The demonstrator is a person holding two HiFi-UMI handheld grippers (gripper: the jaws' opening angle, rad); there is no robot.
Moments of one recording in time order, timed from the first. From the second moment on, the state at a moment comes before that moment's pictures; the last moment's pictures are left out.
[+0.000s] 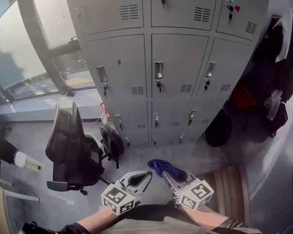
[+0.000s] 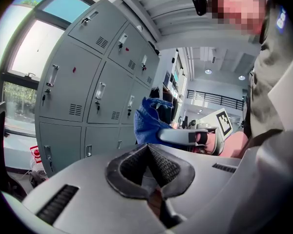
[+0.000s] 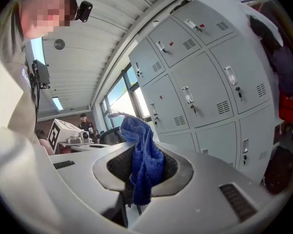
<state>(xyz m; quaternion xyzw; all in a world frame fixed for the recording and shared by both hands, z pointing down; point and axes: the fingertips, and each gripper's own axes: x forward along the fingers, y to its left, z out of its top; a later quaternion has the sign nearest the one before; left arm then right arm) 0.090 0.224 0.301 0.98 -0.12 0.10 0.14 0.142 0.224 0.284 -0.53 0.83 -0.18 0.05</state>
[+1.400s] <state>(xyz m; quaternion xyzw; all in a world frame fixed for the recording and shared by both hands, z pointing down) 0.030 0.262 0.277 0.98 -0.13 0.06 0.11 0.067 0.258 0.265 -0.52 0.84 -0.12 0.05</state>
